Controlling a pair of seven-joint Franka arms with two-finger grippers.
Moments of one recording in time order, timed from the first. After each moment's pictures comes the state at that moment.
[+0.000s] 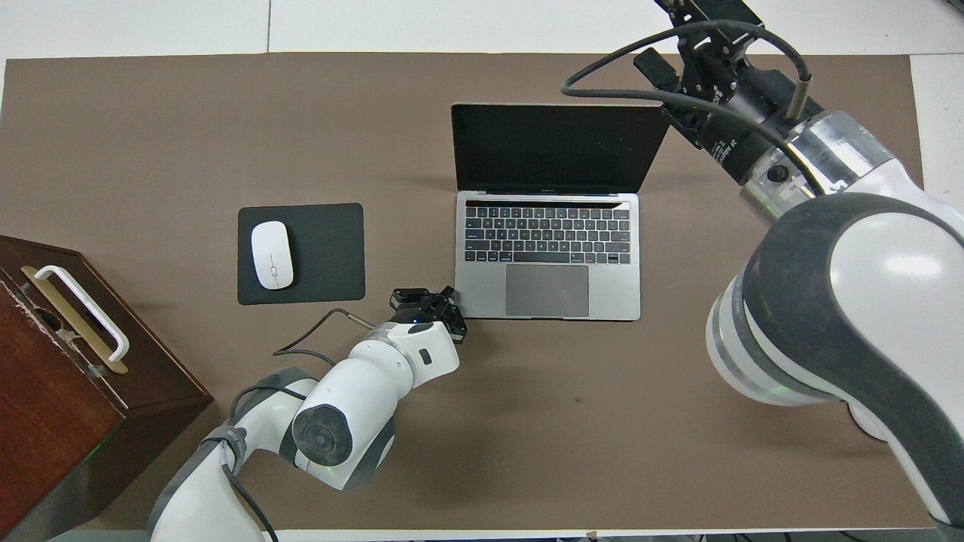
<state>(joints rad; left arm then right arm) -0.71 0.19 0.02 -2.46 -0.13 3.27 0.02 0.40 0.05 0.00 -1.77 1.45 2.98 -0.09</state>
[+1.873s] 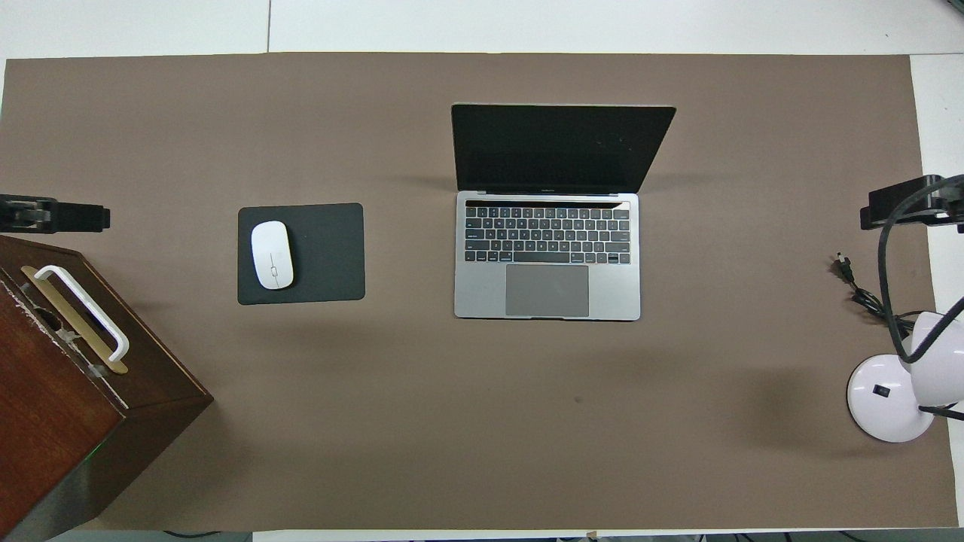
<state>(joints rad) -0.05 -0.12 0.07 -1.81 0.01 1.89 0.14 0.01 -0.02 -0.02 -1.52 -0.01 1.51 0.06</state>
